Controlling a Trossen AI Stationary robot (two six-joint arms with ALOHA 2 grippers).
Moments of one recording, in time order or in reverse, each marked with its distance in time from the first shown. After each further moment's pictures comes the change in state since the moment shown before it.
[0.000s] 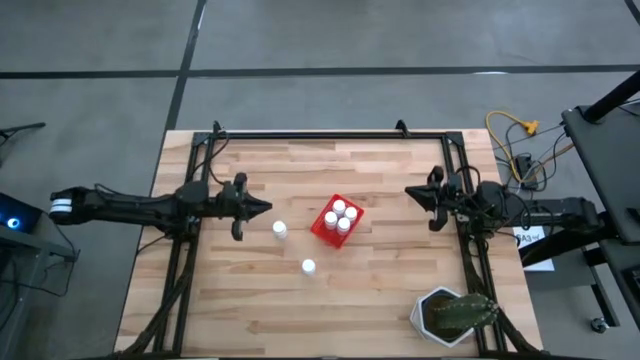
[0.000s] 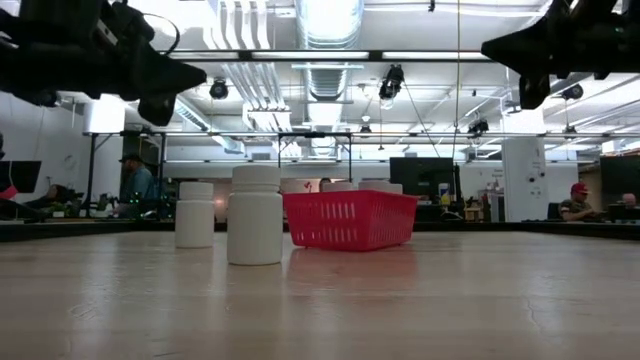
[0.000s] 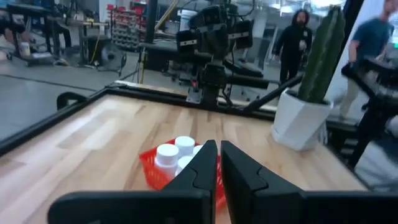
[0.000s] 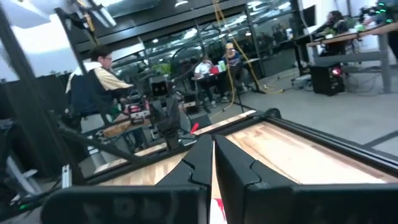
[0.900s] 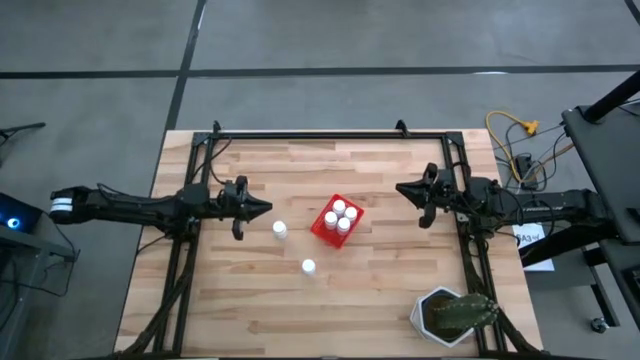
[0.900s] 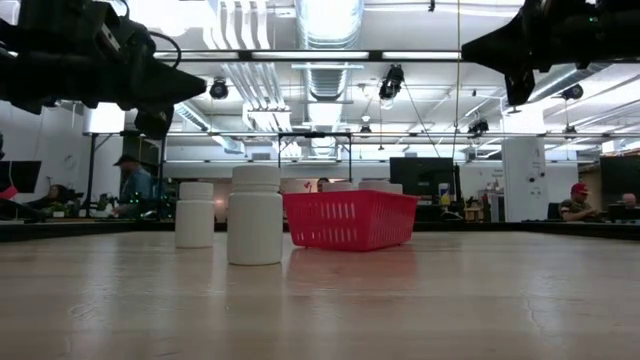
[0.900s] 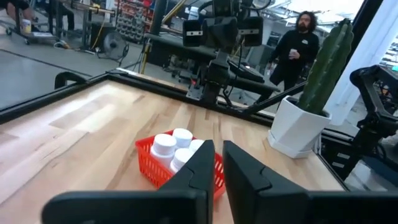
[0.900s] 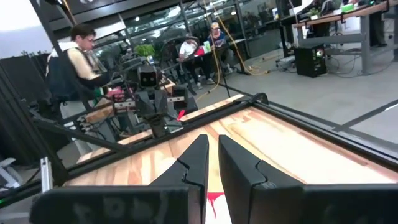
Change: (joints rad) left arm 0.002 0.028 -0.040 0.065 -0.016 -0.123; right arm 0.000 0.212 0.112 -0.005 0.040 0.009
